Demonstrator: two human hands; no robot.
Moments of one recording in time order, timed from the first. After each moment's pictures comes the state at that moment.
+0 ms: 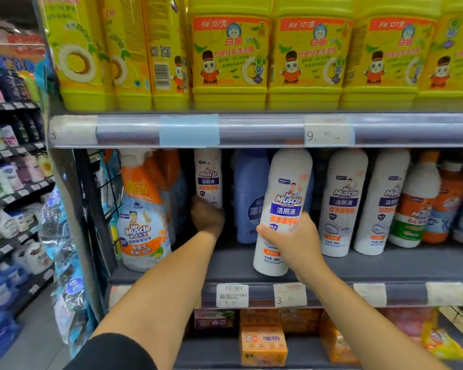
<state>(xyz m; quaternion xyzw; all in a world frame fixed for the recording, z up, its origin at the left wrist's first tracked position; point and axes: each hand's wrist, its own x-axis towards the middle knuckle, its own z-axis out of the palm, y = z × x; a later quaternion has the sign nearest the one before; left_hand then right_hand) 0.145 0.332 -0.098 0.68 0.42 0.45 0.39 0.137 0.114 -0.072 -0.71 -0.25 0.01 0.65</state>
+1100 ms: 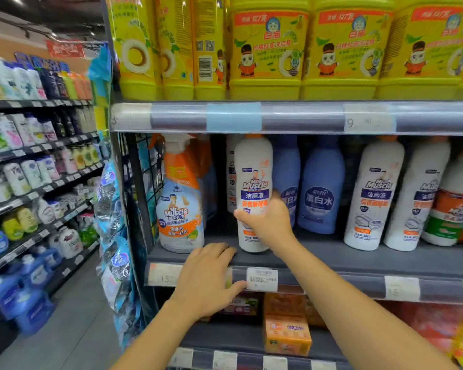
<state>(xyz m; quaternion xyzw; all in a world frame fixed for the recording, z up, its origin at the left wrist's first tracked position) -0.055 0.274 -0.135 0.97 0.16 0.18 -0.02 0.102 0.201 -0.072 -0.71 -0.36 0.00 0.60</state>
